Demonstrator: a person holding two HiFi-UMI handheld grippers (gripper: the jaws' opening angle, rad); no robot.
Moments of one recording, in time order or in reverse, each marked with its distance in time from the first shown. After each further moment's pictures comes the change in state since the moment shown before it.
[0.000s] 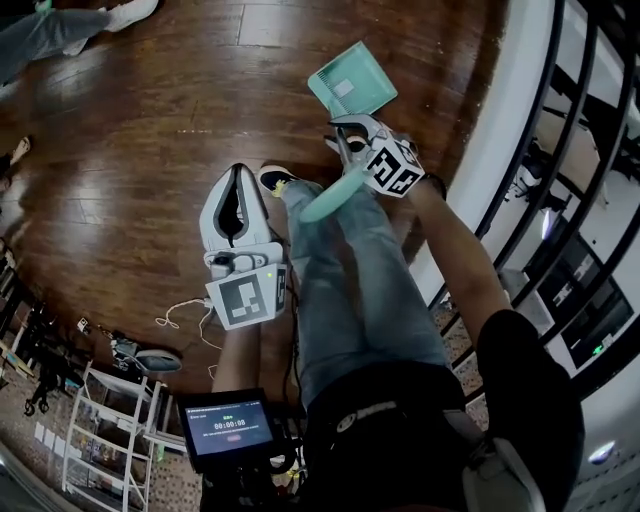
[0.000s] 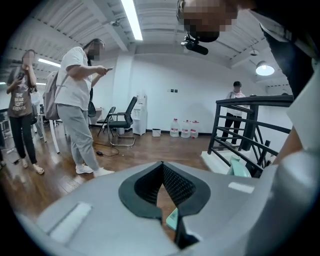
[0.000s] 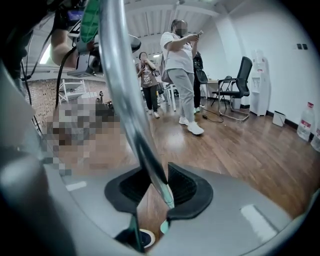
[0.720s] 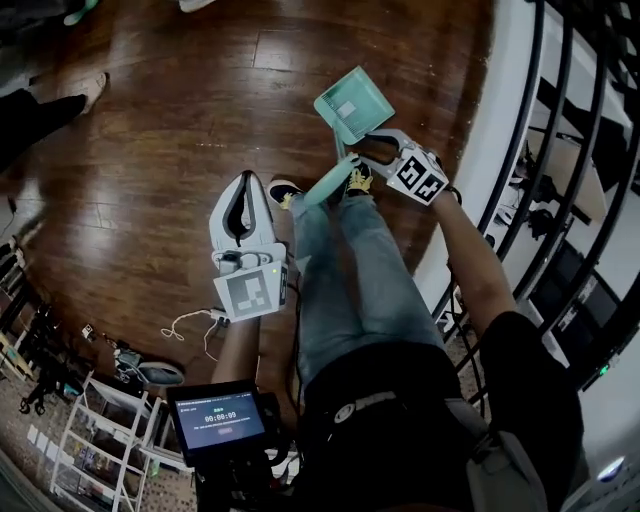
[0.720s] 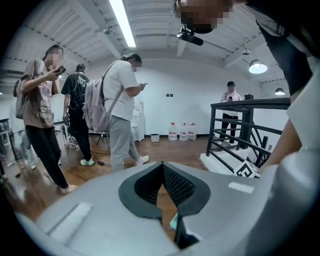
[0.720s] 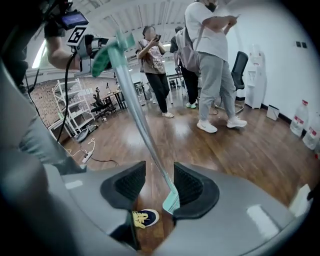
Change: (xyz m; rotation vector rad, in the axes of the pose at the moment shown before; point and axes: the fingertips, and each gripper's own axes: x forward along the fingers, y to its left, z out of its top) left arm -0.047 -0.016 0.048 0.077 -0.046 -0.020; right arm -0.089 -0.003 -0.003 0.033 0.089 -0.011
